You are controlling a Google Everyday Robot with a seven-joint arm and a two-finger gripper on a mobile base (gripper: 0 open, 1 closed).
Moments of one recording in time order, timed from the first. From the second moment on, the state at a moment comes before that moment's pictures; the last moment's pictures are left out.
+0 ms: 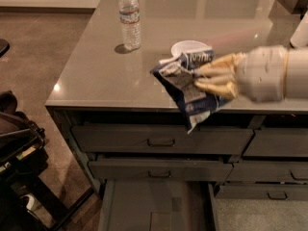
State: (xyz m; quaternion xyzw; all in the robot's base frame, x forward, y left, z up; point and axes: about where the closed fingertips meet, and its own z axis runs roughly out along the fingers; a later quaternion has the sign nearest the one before) arm 0.474 -0.110 0.955 -0.61 0.57 0.10 0.54
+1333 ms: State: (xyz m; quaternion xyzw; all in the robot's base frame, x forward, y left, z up) arm 0.573 0.028 0.948 -0.68 0.45 0.24 0.53
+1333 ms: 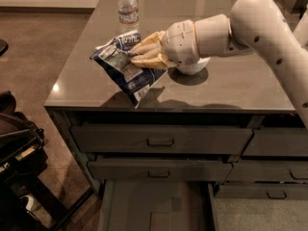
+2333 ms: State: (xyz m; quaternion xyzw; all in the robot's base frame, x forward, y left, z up) arm 0.573 0.028 0.948 -0.68 0.45 0.24 0.53
